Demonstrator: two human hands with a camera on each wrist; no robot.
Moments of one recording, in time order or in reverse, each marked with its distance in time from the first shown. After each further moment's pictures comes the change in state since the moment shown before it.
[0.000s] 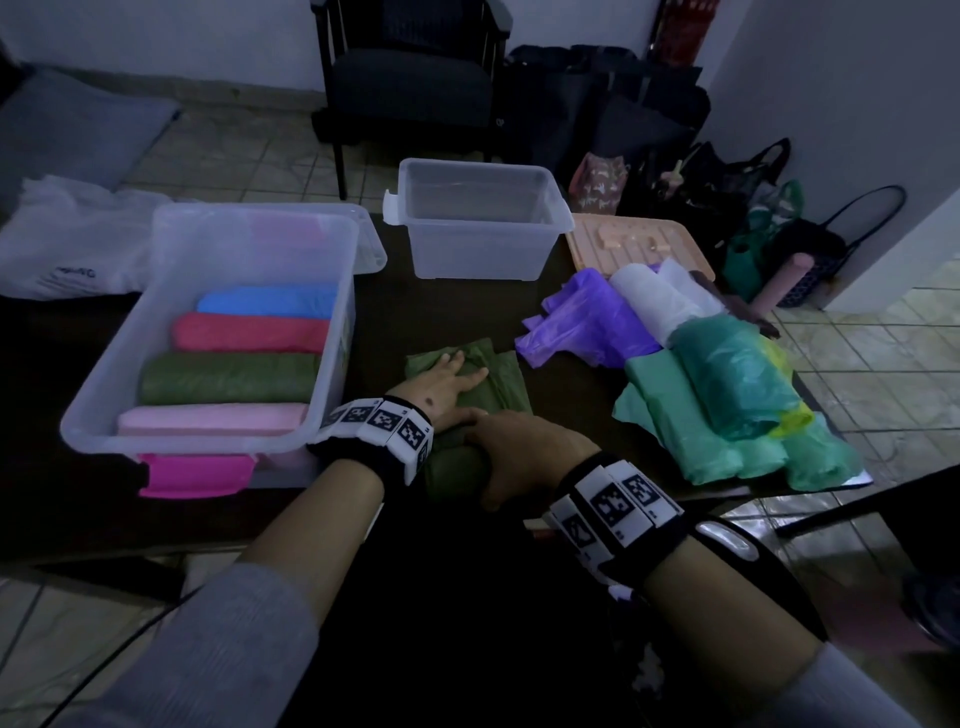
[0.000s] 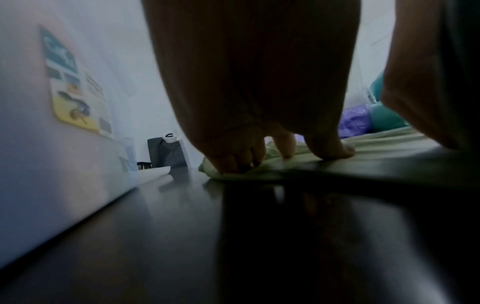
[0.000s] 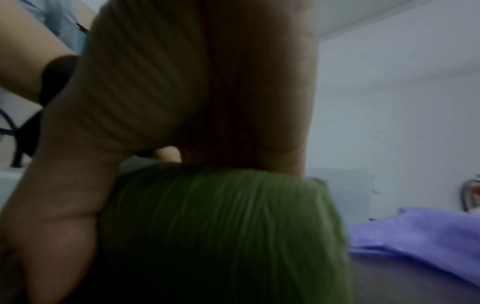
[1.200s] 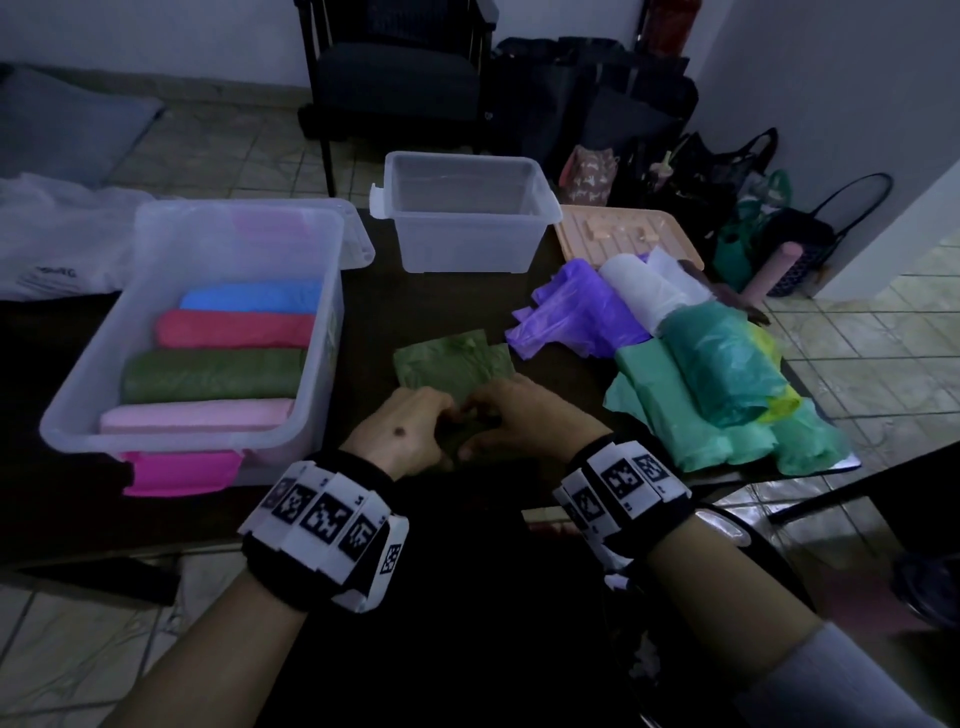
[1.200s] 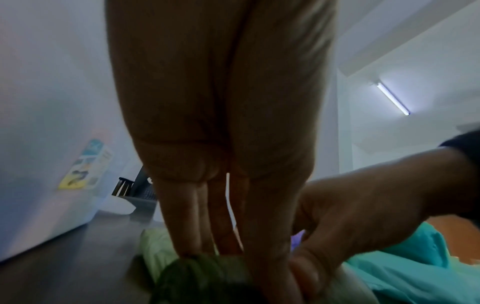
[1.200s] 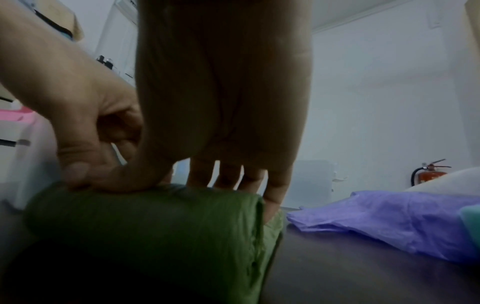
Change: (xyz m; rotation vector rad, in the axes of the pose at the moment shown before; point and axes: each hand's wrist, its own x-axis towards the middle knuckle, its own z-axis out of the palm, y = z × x) left_hand -0.073 0.022 -0.005 -0.270 0.058 -0.089; right_hand -0.004 0.018 -0.006 0.144 0.203 0.056
